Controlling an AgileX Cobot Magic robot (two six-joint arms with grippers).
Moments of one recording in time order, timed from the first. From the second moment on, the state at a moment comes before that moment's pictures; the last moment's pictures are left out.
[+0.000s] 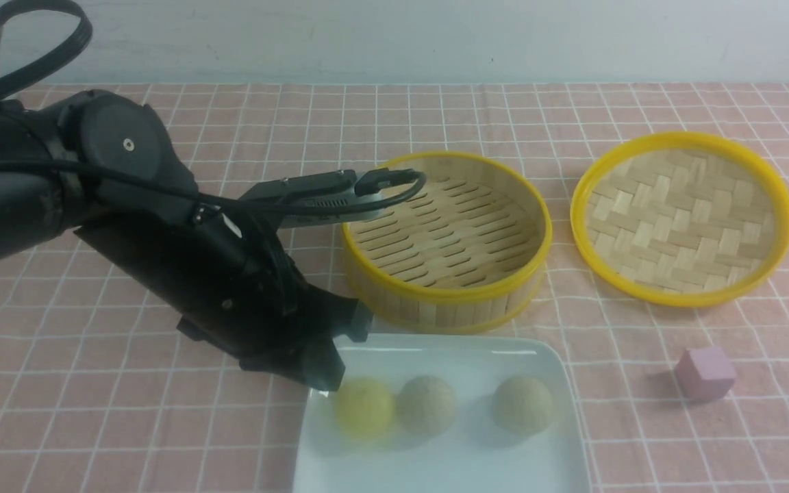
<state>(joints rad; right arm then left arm) 0.22 0.09 -0.28 0.24 0.32 -0.05 -0.46 1.52 -1.07 -0.47 0.92 0.12</state>
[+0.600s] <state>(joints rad) 0.03 -0.01 0.02 0.12 0.36 -0.05 -0.46 1.51 -1.07 -0.47 0.88 0.17</state>
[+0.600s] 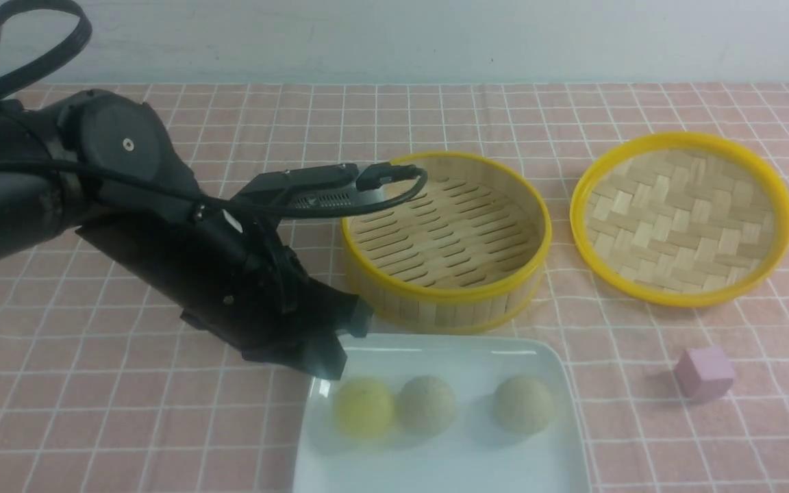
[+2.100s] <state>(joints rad) 0.00 -0.01 0.01 -0.02 0.40 -0.05 -0.46 0.63 -1.00 -0.05 1.11 -0.07</state>
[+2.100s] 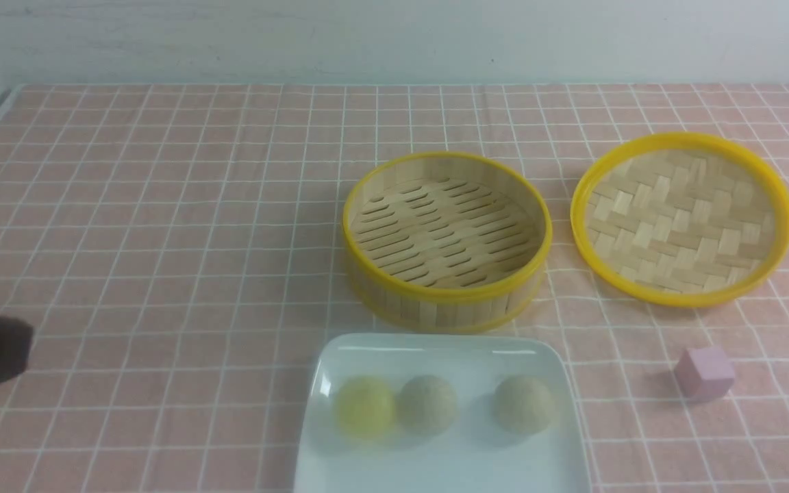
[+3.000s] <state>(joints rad) 0.00 -0.01 0.01 0.03 0.40 -0.05 -0.46 0.45 -0.59 -0.04 0.67 -0.33</state>
